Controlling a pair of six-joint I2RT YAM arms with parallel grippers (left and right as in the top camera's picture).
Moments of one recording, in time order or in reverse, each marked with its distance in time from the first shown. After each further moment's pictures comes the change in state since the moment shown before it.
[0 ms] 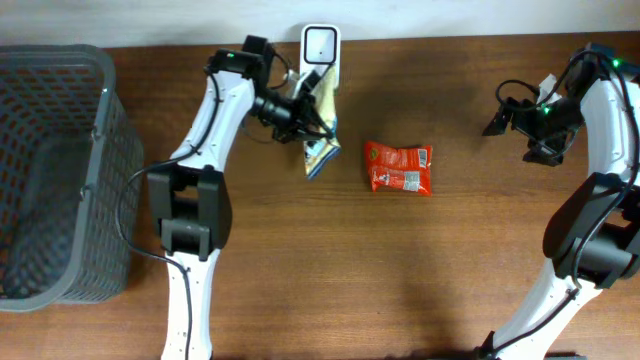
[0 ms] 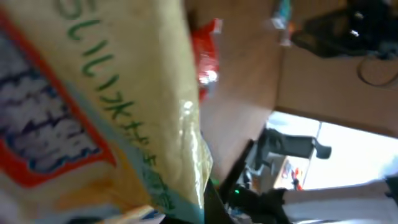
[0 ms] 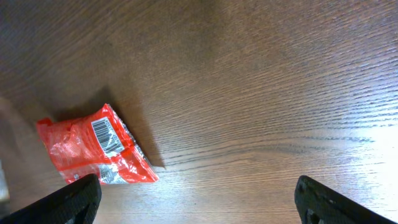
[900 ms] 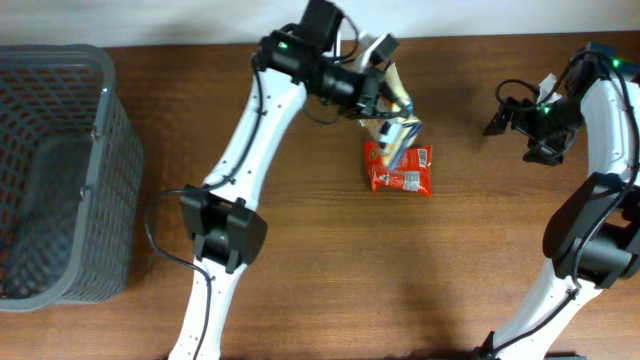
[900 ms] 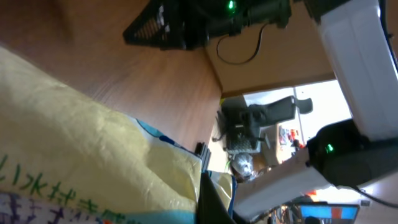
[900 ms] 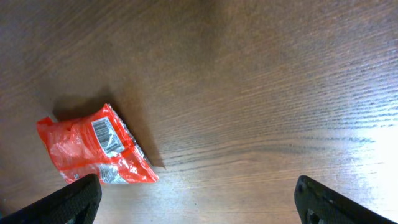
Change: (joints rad) left arm -0.235 0.000 0.365 0.094 0.176 -0.149; right arm 0.000 0.000 0.000 0.001 0.000 0.001
